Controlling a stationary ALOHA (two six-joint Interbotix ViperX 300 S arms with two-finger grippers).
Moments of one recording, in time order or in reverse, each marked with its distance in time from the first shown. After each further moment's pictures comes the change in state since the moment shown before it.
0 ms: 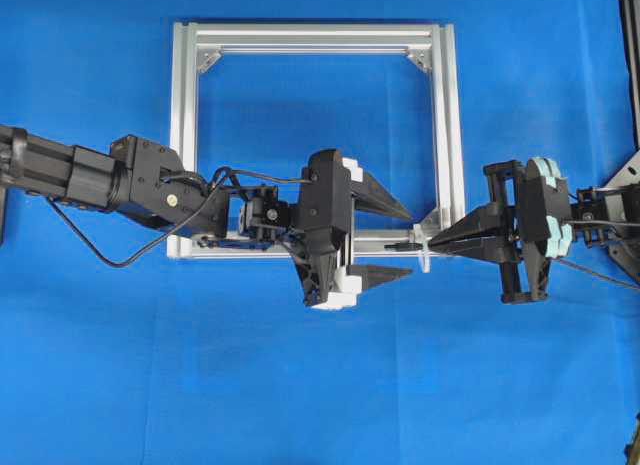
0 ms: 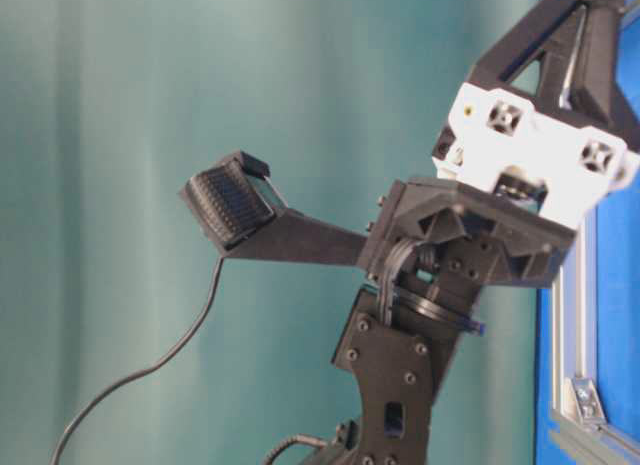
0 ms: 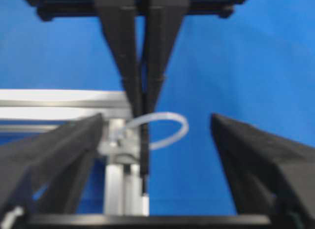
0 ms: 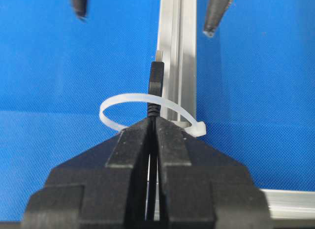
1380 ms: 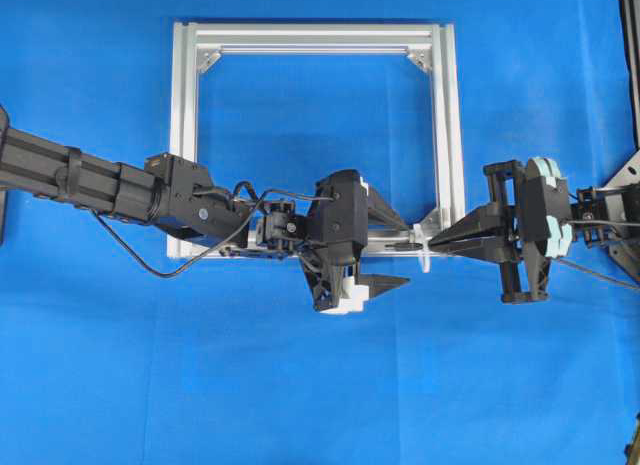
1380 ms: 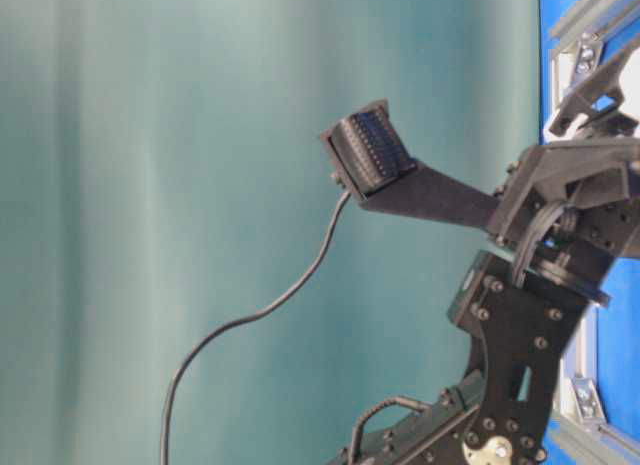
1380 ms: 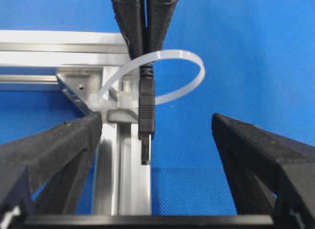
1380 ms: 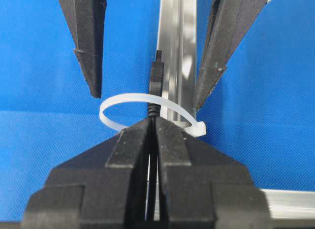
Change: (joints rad) left arm 0.002 0.144 -0.052 0.002 -0.003 -0.008; right arm 0.000 0.000 0.000 0.002 0.002 0.000
